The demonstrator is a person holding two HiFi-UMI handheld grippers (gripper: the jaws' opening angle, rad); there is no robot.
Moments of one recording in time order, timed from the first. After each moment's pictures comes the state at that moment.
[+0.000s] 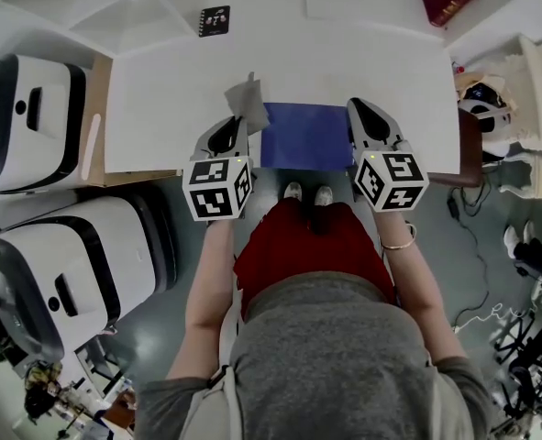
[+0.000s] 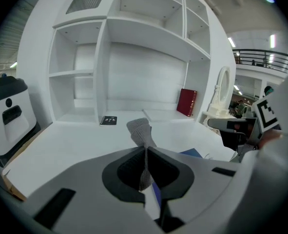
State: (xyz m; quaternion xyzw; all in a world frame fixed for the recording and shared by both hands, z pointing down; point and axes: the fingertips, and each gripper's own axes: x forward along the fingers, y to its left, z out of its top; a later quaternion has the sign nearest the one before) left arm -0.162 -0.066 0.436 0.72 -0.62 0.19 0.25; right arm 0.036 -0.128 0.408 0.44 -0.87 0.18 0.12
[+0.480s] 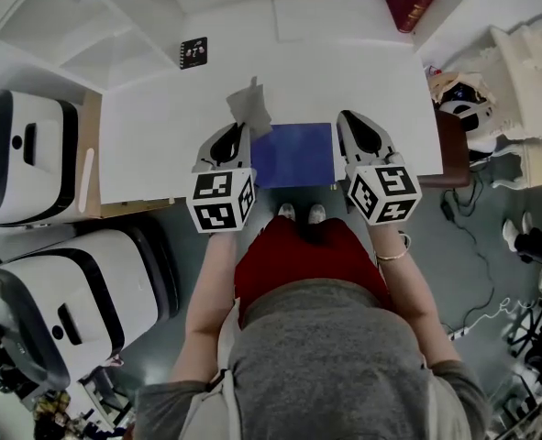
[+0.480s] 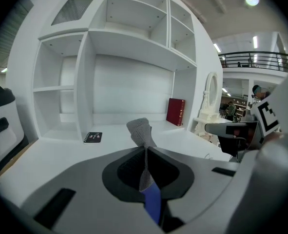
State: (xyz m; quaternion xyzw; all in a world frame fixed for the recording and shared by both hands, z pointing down) left arm -0.115 -0.094 0.398 0.76 -0.60 0.17 0.18; right arm 0.066 -0.124 0.377 0.46 -0.87 0.16 0.08
